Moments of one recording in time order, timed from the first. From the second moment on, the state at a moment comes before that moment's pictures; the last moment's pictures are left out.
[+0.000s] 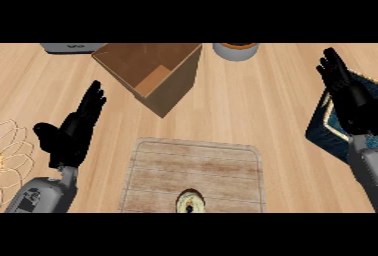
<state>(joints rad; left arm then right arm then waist) -0.19 0.37 -0.24 -1.55 0.22 0.29 0.12 -0.36 -0.51 0.11 -1.36 -0.28 -0.14 -0.02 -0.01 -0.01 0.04</state>
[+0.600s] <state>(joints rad) -0.05 0.38 -0.27 -1.42 0.28 0.22 0.21 -0.50 -0.10 0.60 -1.58 -0.23 -0.07 -0.03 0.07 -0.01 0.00</state>
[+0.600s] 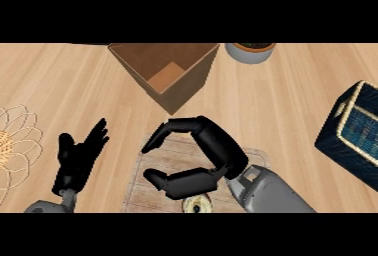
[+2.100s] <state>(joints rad) 0.09 0.41 -0.19 -1.47 0.31 0.21 0.17 -1.10 -0.47 0.69 -1.96 -0.19 0.38 1.04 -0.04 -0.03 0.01</state>
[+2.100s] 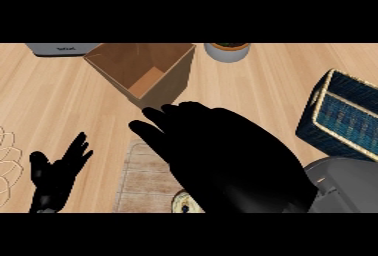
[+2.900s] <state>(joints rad) 0.08 0.40 -0.18 -1.46 0.30 0.18 0.16 -1.12 -0.56 0.74 -2.06 -0.35 0.32 1.11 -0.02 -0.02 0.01</state>
